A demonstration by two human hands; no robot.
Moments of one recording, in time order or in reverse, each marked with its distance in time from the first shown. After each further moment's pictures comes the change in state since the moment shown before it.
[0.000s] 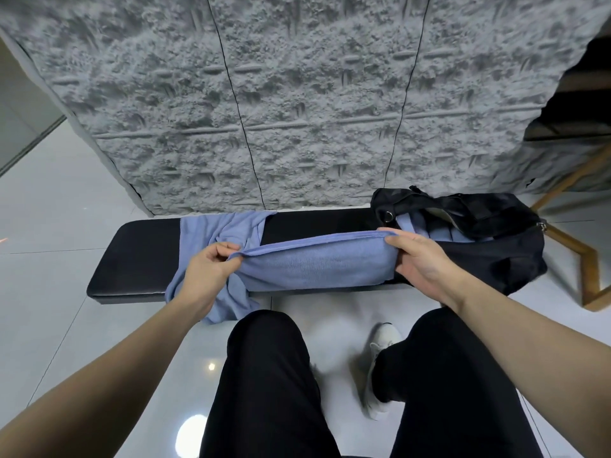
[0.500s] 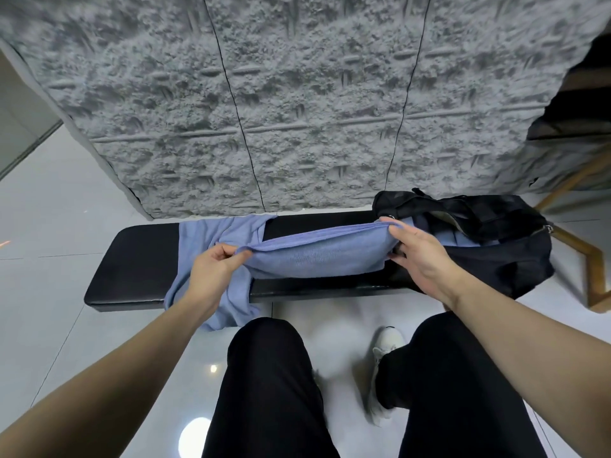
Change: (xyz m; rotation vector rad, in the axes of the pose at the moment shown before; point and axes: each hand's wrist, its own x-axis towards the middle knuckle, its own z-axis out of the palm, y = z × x) left_hand 0.017 0.002 0.012 0.055 0.014 -0.016; right_hand 0.023 -0.001 -0.003 -0.130 0.037 -0.087
